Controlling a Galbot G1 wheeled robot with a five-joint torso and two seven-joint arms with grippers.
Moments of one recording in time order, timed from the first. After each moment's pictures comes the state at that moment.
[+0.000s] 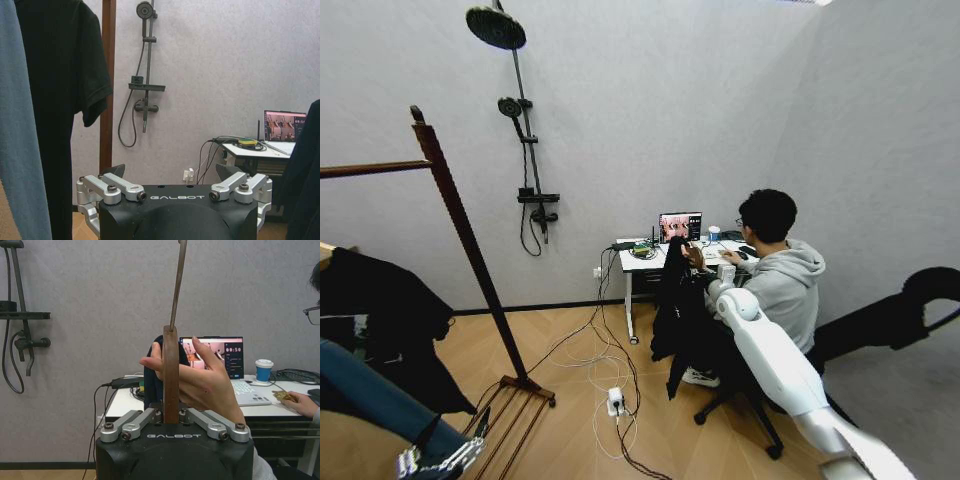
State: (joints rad) left arm 1.94 -1.35 -0.90 -2.27 -0.51 -0.14 0.13; right arm -0.40 1.07 0.22 1.40 0.62 -0.44 0.16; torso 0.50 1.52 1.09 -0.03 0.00
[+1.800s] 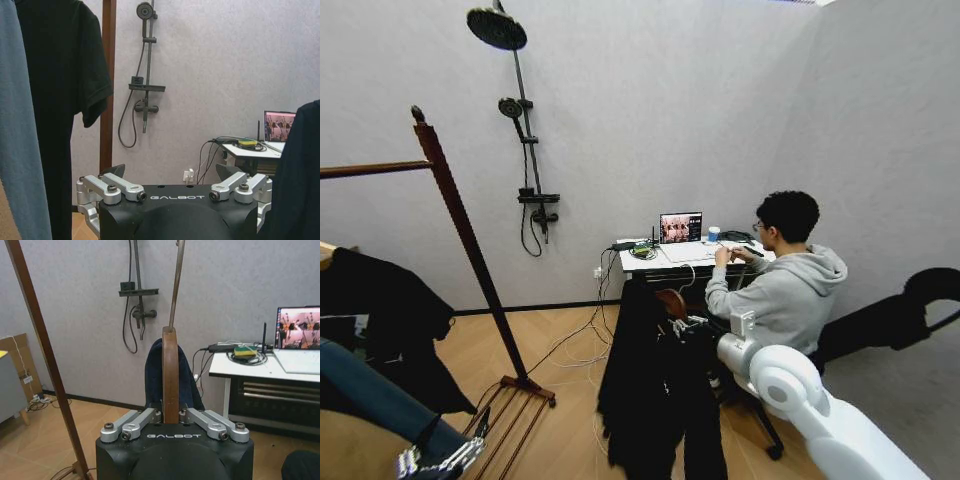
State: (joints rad) left arm 1.94 -1.35 -0.90 -2.27 -0.51 -0.14 0.13; right arm -0.91 0.81 0.34 2.23 1.01 -0.67 0.28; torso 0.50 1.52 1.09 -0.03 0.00
